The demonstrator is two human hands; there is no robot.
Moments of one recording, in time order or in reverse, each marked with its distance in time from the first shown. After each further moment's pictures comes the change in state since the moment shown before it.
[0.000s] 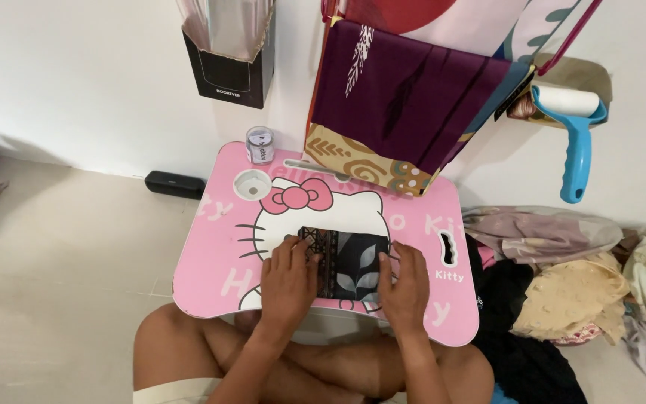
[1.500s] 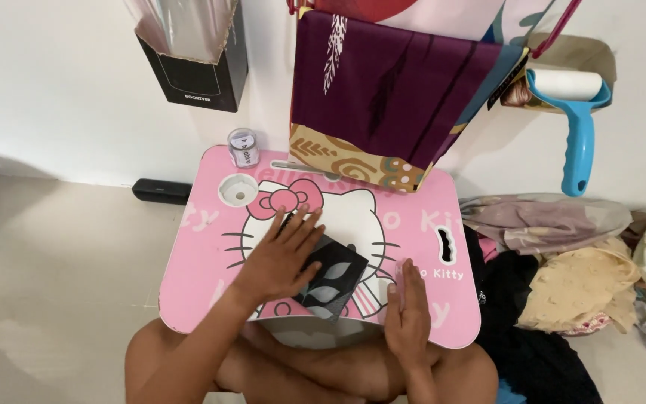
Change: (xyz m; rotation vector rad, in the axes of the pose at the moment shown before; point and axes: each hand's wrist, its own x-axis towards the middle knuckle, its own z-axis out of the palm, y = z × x) left_hand 0.070 -0.036 0.002 0.044 -0.362 0.690; right_hand -0.052 0.032 -0.011 0.140 -0.152 0.267
